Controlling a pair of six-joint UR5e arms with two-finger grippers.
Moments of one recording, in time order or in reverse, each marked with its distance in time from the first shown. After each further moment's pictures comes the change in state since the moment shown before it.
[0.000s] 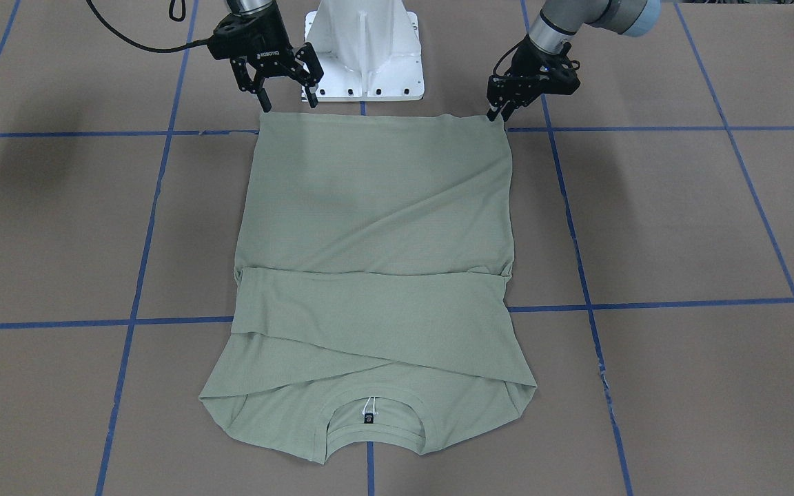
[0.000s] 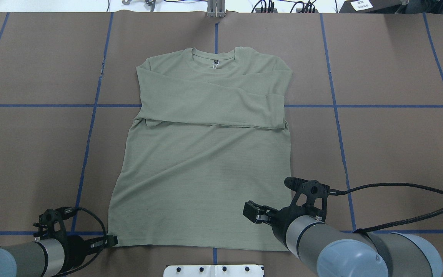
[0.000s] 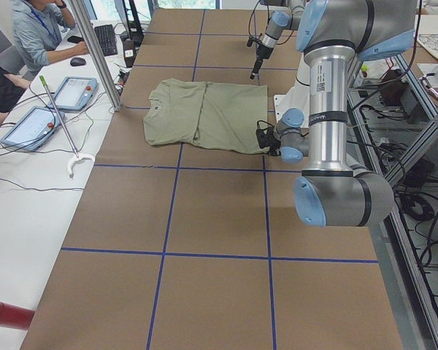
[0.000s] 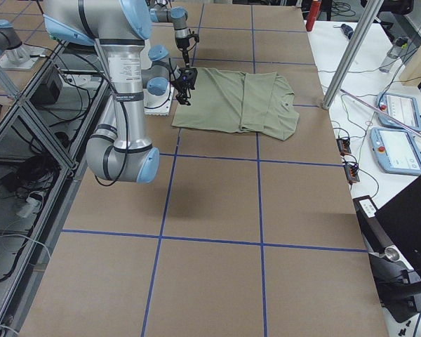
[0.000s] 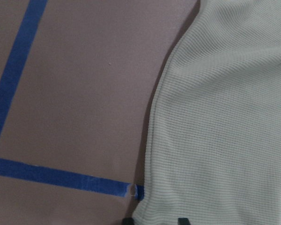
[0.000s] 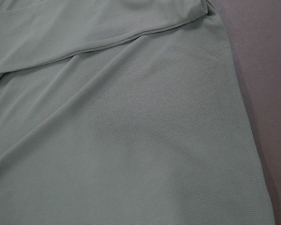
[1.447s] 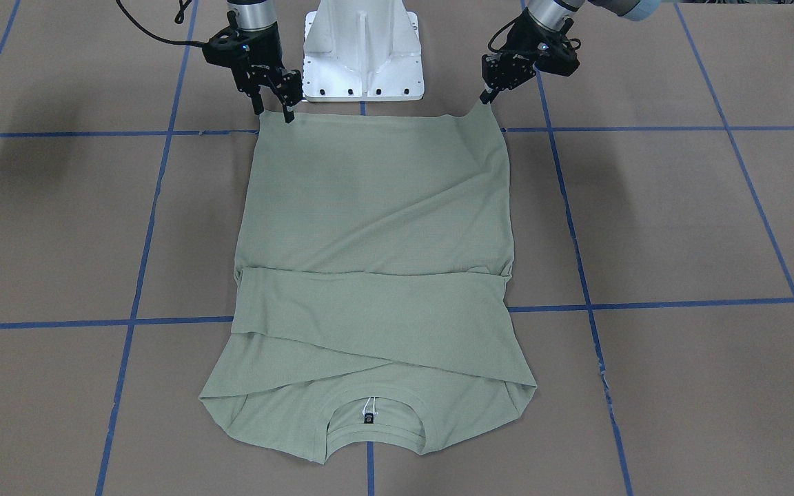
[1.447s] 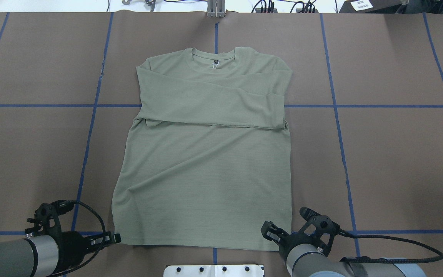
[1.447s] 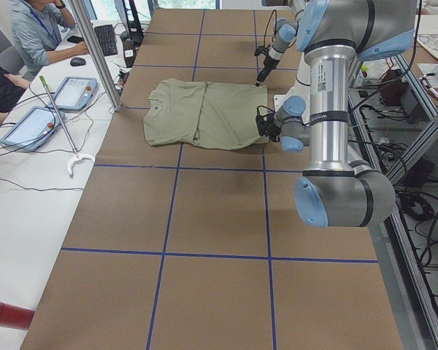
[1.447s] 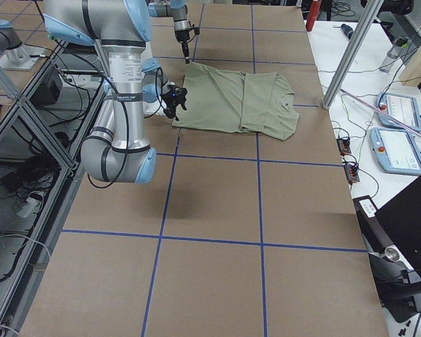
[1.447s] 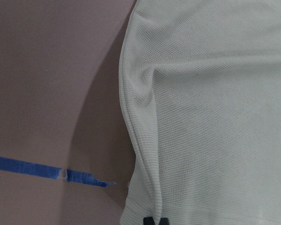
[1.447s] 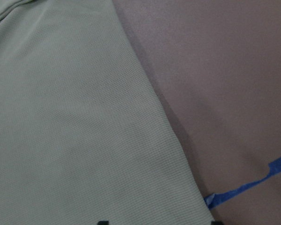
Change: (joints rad) left arm -0.017 0.007 -0.114 0.001 -0.004 0.000; right arm -0.121 -0.043 -0.074 -0.128 -0.068 0.403
